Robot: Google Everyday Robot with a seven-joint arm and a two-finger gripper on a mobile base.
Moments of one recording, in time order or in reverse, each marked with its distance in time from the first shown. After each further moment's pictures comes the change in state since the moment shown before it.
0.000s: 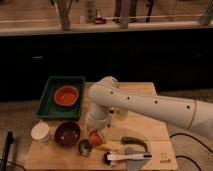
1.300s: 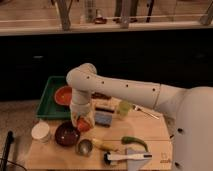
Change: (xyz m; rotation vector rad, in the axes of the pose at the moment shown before) arm 0.031 -0.078 -0.006 -0.092 0.010 -0.239
